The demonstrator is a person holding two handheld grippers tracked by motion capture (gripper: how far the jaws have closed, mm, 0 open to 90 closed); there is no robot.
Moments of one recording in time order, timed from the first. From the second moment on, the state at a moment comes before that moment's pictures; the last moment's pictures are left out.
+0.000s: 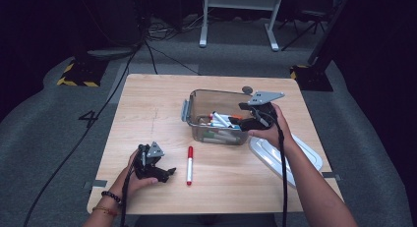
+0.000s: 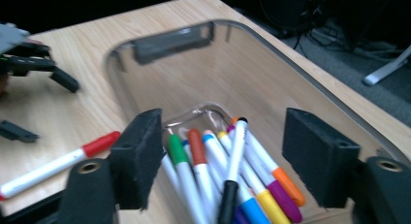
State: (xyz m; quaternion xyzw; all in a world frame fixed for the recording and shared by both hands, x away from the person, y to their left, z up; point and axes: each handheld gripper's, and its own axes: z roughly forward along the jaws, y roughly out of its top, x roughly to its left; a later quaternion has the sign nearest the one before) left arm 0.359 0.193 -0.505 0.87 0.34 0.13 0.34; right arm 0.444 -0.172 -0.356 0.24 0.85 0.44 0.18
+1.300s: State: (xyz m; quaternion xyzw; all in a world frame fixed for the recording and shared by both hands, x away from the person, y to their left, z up) left arm 0.357 0.196 -0.505 0.87 0.33 0.12 0.34; right arm 0.402 -0.034 -0.501 0.26 0.88 0.38 0.11
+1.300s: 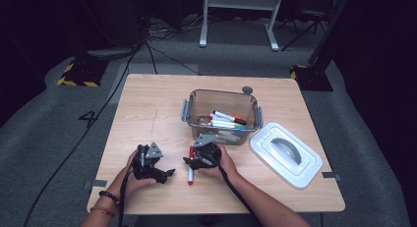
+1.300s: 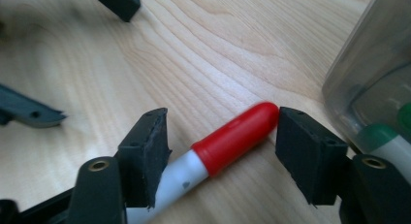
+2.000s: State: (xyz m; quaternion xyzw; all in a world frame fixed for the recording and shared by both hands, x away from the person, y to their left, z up) left arm 0.357 0.196 -0.505 0.87 0.33 0.12 0.34; right arm 0.398 -0.063 -0.486 0.18 0.89 0.42 0.07
